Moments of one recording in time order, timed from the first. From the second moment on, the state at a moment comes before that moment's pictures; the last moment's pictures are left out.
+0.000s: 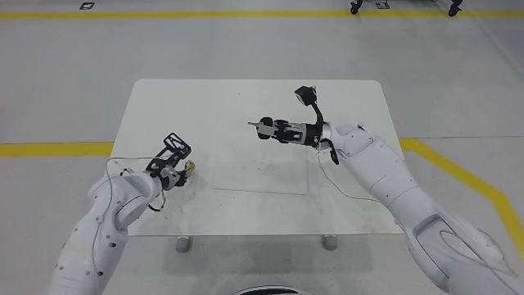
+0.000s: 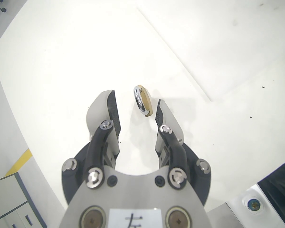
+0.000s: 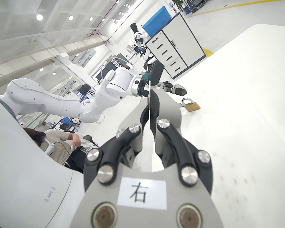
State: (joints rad) left arm 1.50 -1.03 -1.40 -1.76 1.27 -0.47 -0.79; right arm -0.82 -1.25 0.79 -0.91 0.30 -1.01 0.81
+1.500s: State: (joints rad) left arm 1.29 -1.02 -1.48 -1.41 -0.32 -0.68 -1.01; right arm -0.83 -1.27 0.78 -0.95 0.32 -0.88 0.68
